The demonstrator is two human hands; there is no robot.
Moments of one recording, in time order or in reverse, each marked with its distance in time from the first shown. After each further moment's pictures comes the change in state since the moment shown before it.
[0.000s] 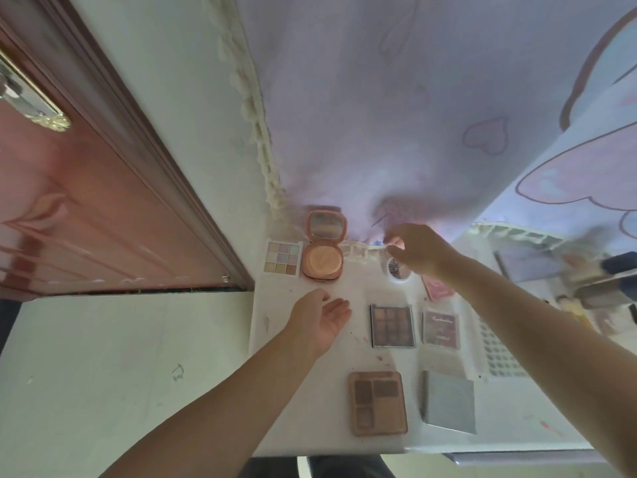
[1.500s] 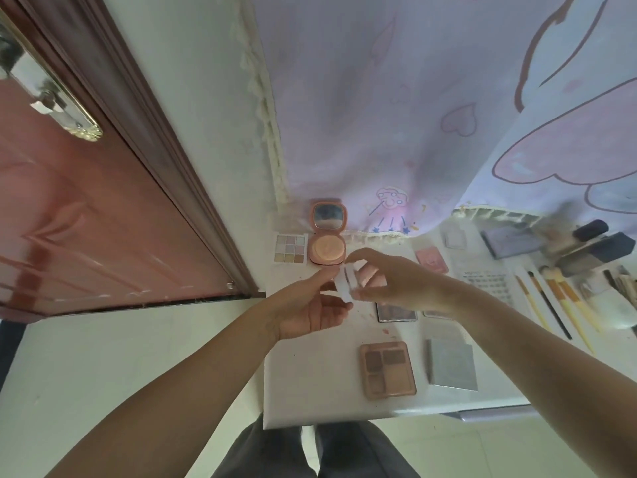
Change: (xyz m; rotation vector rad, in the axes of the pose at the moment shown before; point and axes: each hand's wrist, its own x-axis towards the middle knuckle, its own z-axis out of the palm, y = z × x) left_hand -0.050 0.037 -0.037 0.621 -0.516 -0.106; right_hand -0.100 -0.070 0.016 0.394 -0.242 -0.088
